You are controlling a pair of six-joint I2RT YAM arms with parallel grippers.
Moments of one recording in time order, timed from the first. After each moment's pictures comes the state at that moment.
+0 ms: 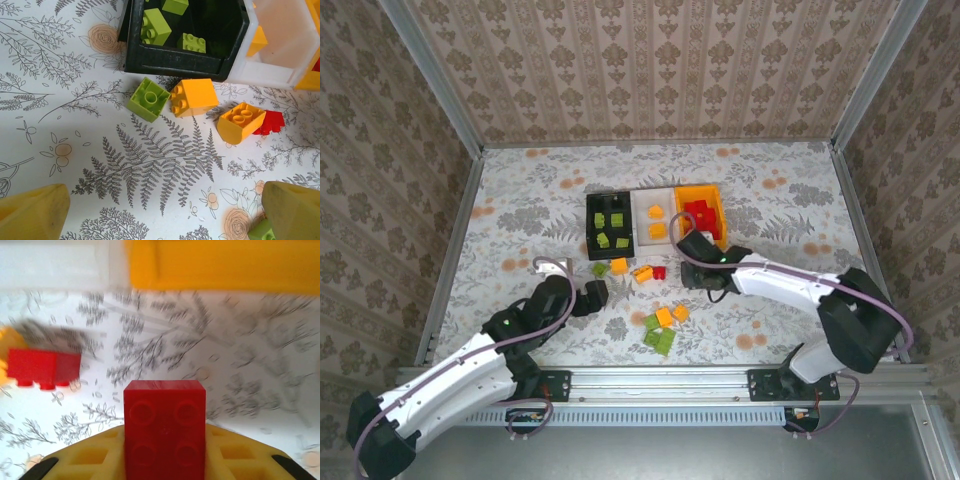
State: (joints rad) left arm -0.84 0.63 0.37 -0.46 -0.26 -0.78; right arm 0.71 1.47 0.87 -0.51 0.23 0.61
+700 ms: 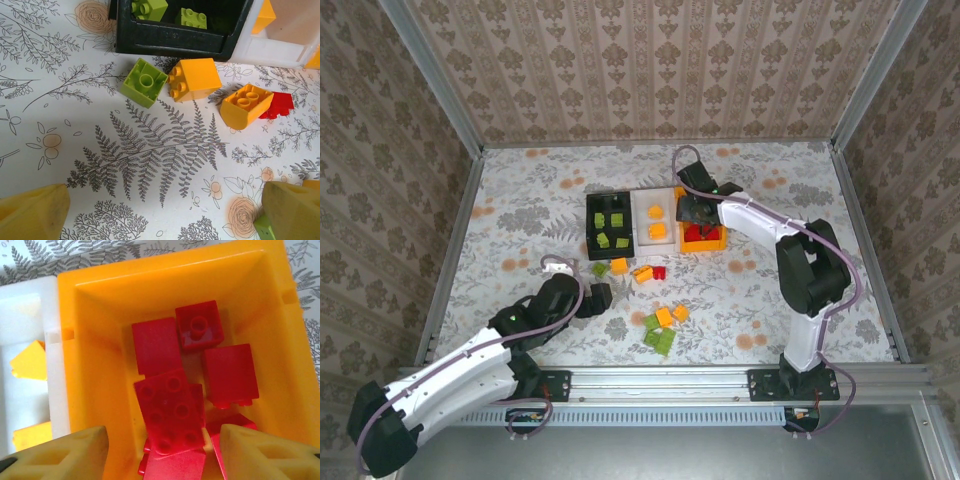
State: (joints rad) left arm -0.84 0.70 0.38 -0.44 -0.22 -0.77; right arm 0.46 1.88 1.41 -0.57 0.24 0.54
